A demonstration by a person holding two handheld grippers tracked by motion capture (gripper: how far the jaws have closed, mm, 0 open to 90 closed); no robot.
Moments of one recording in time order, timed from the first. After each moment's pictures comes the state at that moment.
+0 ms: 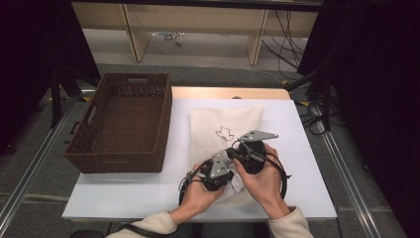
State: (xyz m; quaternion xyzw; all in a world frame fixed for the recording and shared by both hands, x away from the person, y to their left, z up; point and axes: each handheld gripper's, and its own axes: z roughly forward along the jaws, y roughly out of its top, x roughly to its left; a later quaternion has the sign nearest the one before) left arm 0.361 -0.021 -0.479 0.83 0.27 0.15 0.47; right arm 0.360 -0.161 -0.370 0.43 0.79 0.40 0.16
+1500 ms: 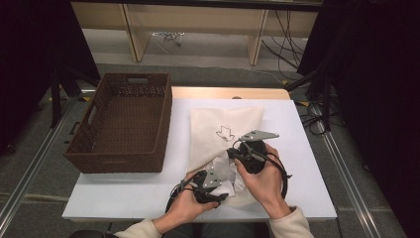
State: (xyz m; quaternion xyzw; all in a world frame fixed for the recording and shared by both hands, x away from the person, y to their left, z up) left arm 0.341 0.007 -0.497 0.88 0.24 0.10 0.41; right arm 0.361 -0.164 -0.370 0.44 0.80 0.39 0.15
